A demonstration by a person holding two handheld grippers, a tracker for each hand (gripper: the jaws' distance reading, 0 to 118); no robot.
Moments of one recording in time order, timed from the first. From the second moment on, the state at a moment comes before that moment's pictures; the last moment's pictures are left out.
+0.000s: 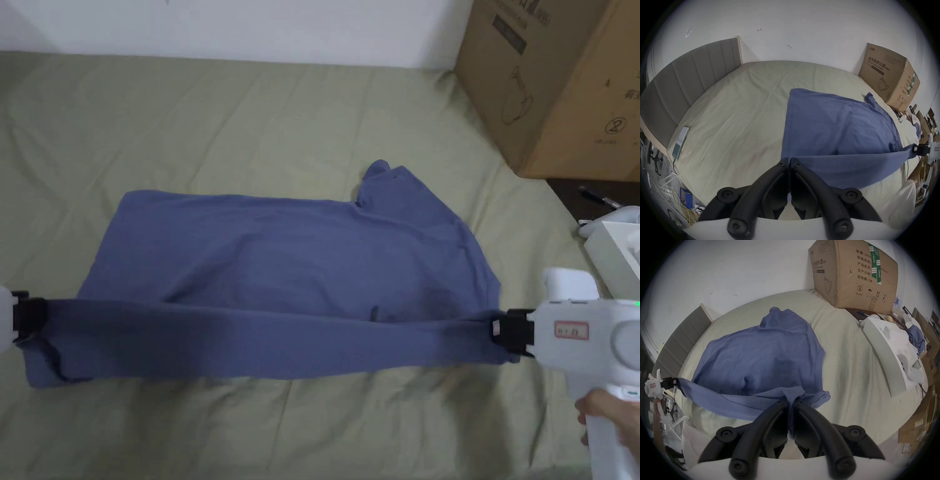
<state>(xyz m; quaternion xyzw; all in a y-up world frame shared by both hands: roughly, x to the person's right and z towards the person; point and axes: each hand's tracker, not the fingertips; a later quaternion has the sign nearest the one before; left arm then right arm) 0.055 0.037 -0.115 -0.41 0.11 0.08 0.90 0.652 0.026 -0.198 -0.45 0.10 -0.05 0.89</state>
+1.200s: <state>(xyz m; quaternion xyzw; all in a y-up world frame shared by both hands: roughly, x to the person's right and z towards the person) 0.083 -0.006 -0.065 -0.43 0.13 0.16 0.88 0.633 0.018 -0.150 -0.42 0.15 -0.11 0.89</state>
